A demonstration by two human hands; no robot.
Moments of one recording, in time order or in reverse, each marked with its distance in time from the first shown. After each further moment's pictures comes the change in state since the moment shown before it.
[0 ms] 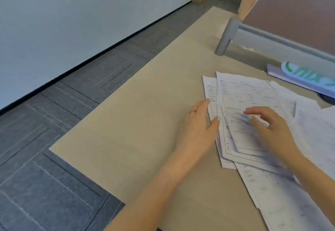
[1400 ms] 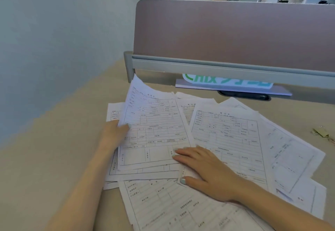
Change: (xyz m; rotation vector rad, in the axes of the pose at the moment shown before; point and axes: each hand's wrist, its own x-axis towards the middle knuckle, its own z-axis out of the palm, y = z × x) left_hand 0.080 0.010 0.090 0.229 0.134 -0.226; right_hand -0.084 0.126 -0.086 -0.328 -0.446 -0.347
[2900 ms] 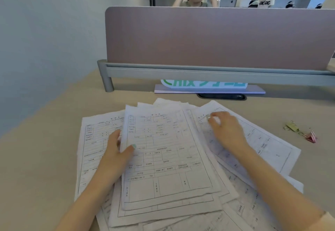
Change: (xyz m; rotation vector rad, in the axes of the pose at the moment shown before) left_hand -0.073 0.040 0.037 -0.279 -0.197 0.131; right_hand 0.006 0.096 -0.065 0.188 0.681 0.756
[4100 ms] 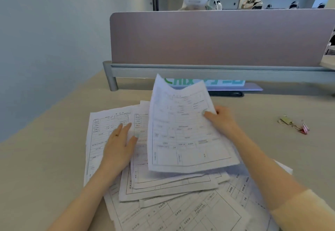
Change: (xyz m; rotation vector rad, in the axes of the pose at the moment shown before) left_hand 0.001 -0.017 0.000 0.546 0.051 0.161; right_hand -0.003 -0.010 -0.016 0.421 -0.208 0.154
